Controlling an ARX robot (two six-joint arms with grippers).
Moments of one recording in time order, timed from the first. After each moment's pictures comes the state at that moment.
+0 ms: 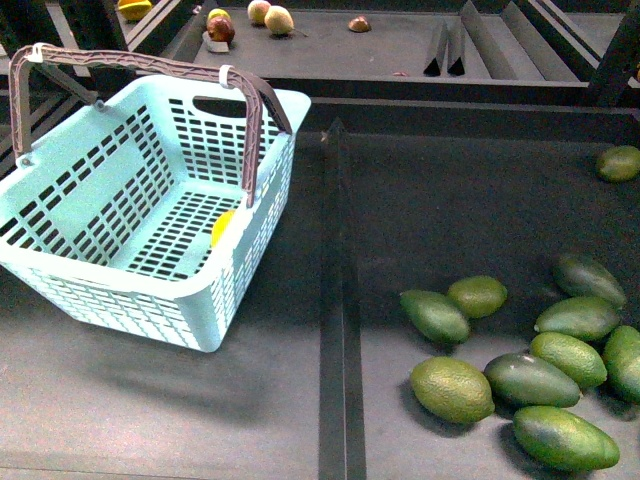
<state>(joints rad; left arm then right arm) 0.00 1.39 0.23 1.14 -0.01 -0.02 0.00 0.00 0.02 0.00 0.00 0.00</state>
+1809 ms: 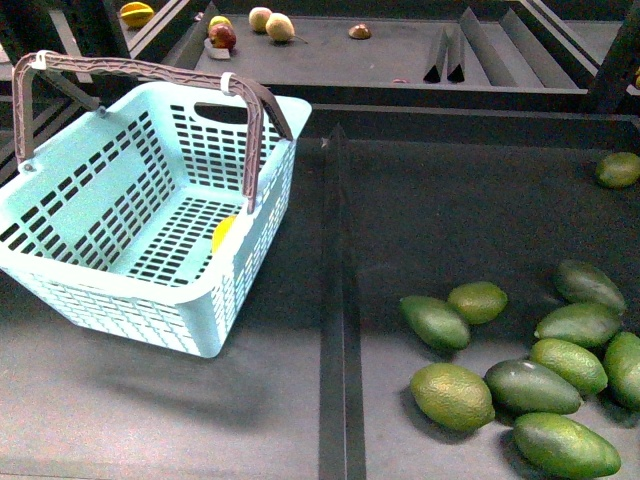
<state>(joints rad) 0.00 0.01 0.02 0.00 0.00 -0.01 0.00 0.00 0.02 0.00 0.00 0.00</state>
